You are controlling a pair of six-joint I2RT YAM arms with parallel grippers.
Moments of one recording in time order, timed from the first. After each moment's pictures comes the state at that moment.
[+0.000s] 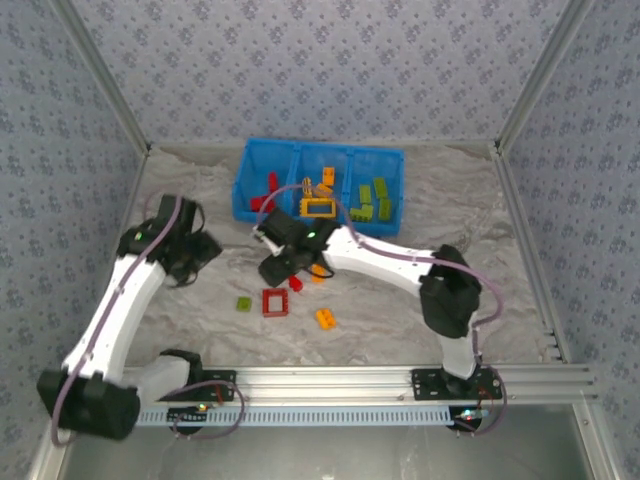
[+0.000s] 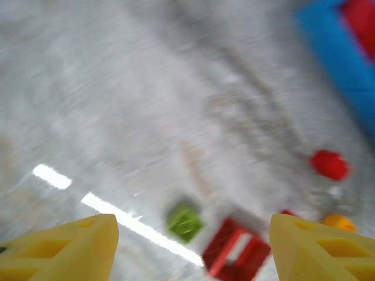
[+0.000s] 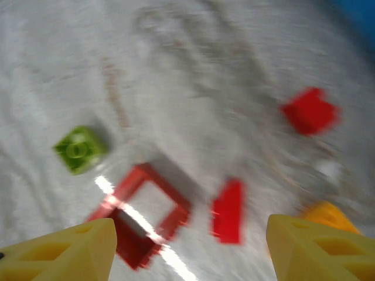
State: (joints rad) left arm -0.18 1.00 1.02 -1.19 -0.08 -0.91; right arm 1.06 1.96 1.66 -0.76 0.01 0.20
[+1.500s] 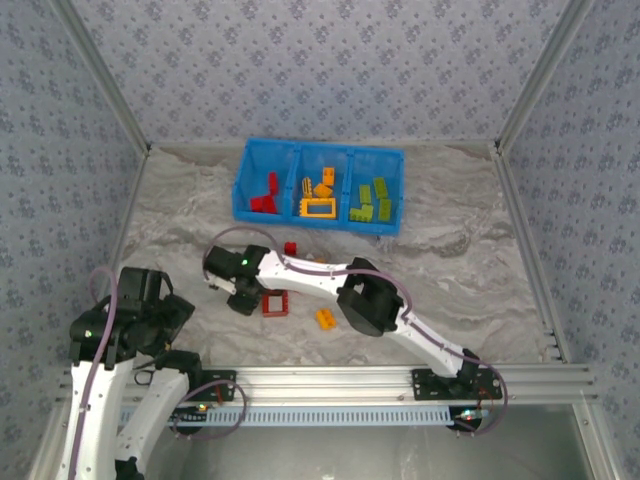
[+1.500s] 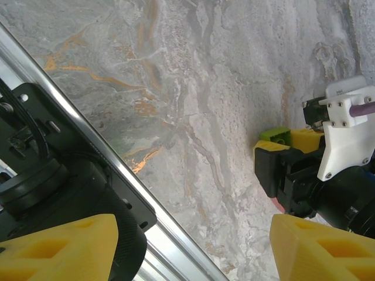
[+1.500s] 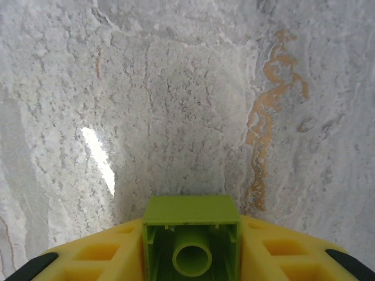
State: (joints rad) left arm -0.15 0.58 1.00 -1.61 -0.05 -1.13; right arm 1.18 2.46 2.17 -0.98 0.01 -0.04
